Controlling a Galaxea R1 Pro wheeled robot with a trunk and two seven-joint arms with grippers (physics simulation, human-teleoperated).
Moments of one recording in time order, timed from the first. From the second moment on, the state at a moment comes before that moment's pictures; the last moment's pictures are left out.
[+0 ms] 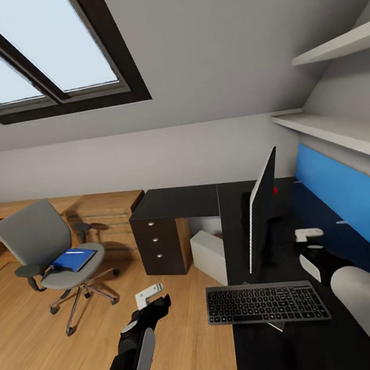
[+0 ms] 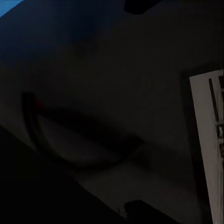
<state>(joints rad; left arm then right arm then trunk) -0.34 -0.16 -0.04 -1.15 0.26 0.44 0.28 -0.95 -0.16 -0.20 -0.19 0.13 0.07 -0.09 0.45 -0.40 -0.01</state>
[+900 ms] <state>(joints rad) -0.34 -0.16 -0.03 -1.24 0.25 0.44 0.28 -0.95 -0.16 -0.20 -0.19 0.12 0.14 -0.09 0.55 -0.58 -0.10</state>
